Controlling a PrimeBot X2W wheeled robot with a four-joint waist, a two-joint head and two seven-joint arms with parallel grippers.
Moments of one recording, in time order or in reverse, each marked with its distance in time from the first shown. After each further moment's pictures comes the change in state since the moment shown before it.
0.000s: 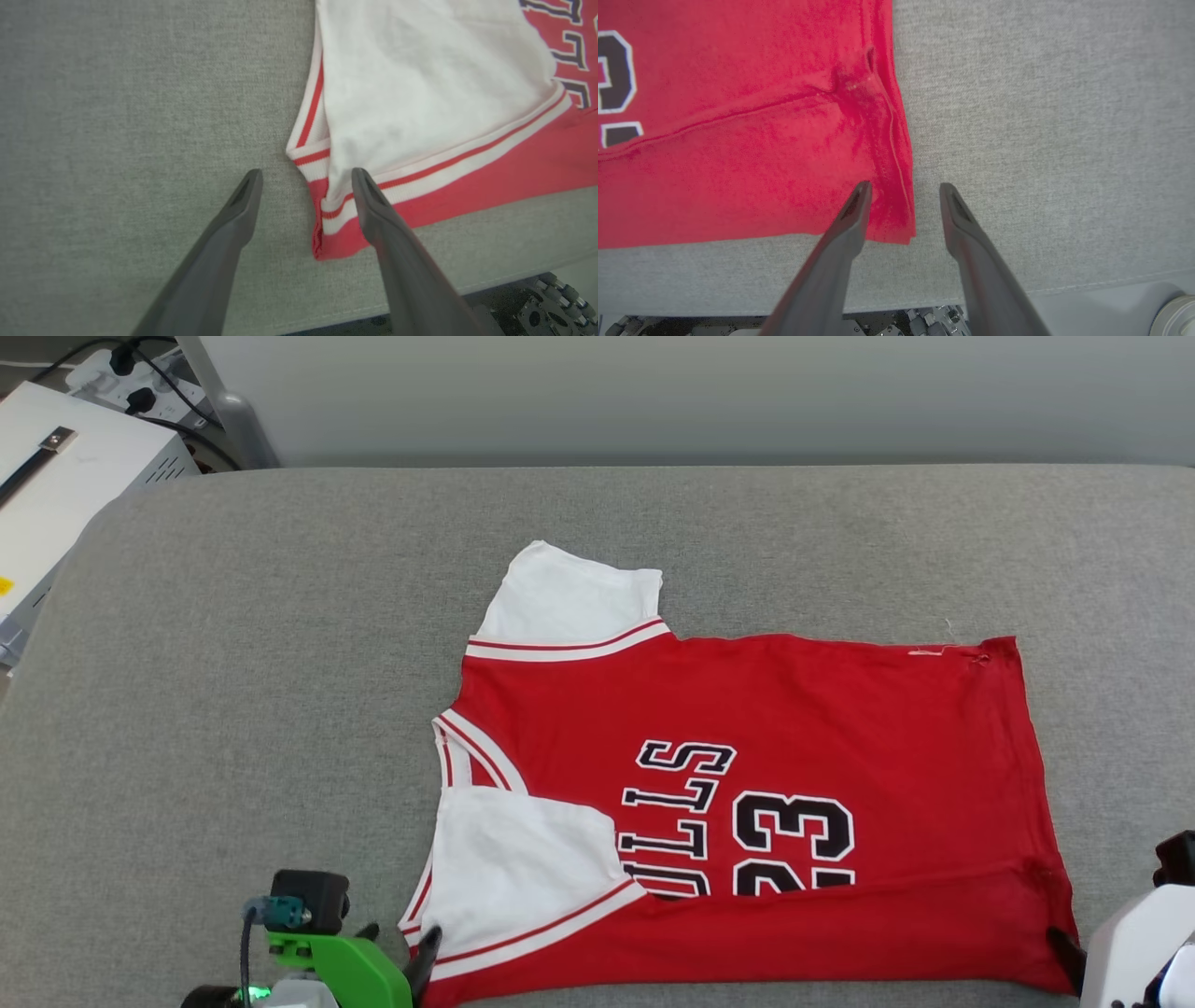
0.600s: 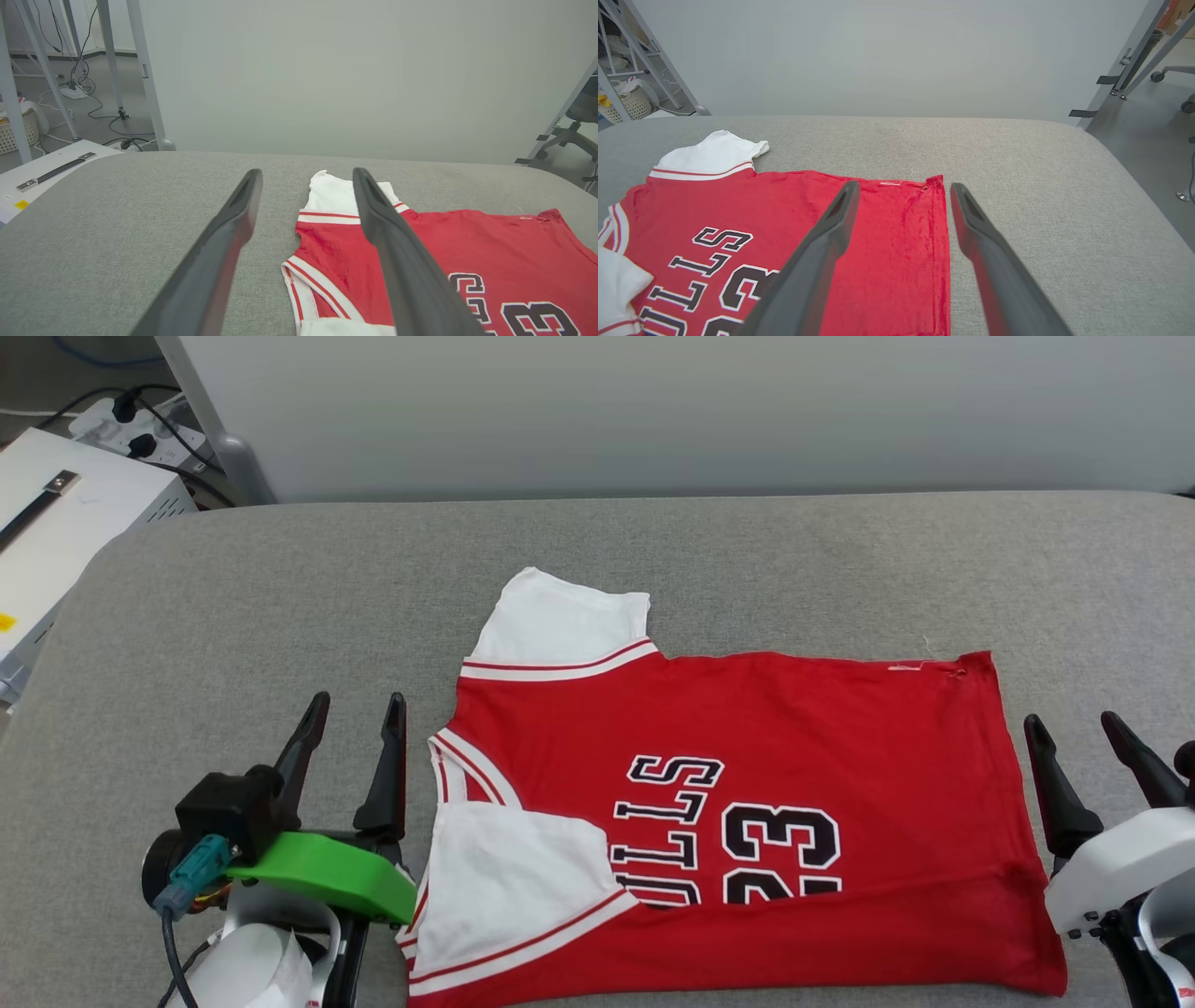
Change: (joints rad) left arm -0.090 -0.154 0.233 -0.023 0.239 -0.054 -0.472; right arm -0.089 -0.022 0.126 -0.148 -0.009 -0.001 -0.535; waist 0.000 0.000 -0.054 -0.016
